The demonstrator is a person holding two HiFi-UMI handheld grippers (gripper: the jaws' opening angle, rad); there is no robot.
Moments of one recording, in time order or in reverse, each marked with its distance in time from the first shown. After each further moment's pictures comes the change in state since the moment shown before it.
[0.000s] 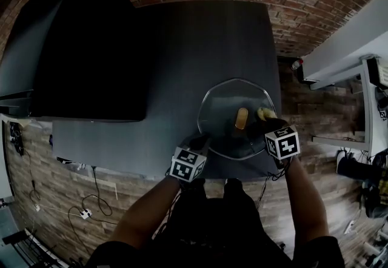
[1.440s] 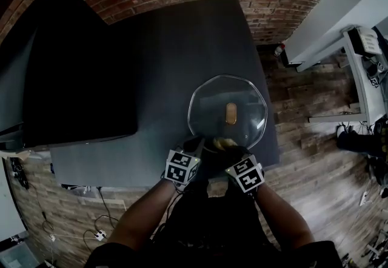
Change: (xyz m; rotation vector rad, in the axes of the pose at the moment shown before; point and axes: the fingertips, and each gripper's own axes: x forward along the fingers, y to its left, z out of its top) left arm 0.001 0.001 -0.002 0.103 0.025 -0.091; right arm 0.003 0.174 -0.039 0.042 -0.064 0.165
